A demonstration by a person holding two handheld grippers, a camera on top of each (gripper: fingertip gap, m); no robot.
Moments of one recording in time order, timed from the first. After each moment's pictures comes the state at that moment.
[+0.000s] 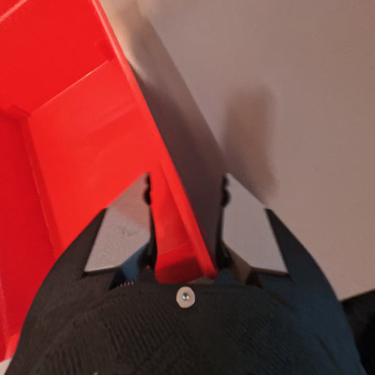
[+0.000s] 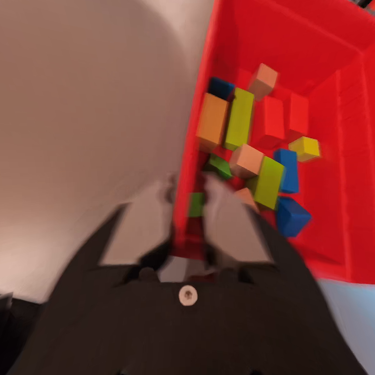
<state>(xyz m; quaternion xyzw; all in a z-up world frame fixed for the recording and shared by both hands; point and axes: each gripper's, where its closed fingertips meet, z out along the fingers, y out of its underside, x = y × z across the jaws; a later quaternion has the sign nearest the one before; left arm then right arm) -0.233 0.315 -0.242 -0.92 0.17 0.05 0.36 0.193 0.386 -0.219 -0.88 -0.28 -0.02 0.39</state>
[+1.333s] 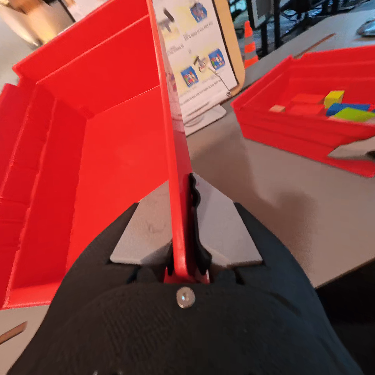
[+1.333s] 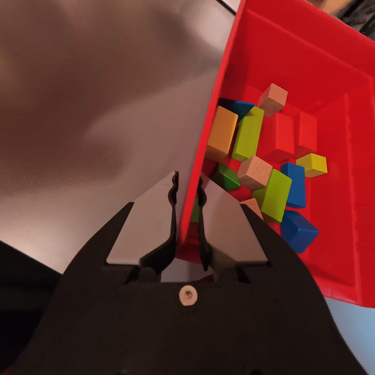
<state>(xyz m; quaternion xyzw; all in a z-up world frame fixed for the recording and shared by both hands) -0.190 0.275 -0.070 -0.77 0.20 0.11 0.60 0.015 0.339 -0.216 -0.84 -0.35 0.04 0.41</state>
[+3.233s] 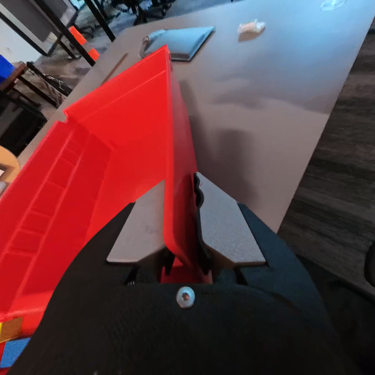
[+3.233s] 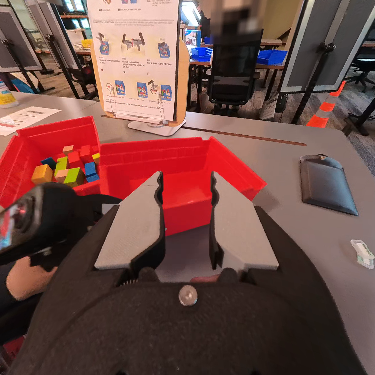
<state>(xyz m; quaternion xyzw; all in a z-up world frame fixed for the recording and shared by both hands) 0.200 0.321 -0.182 -0.75 0.44 -0.04 0.49 0.238 0.321 -0.043 -0.76 -0.18 0.16 0.60</state>
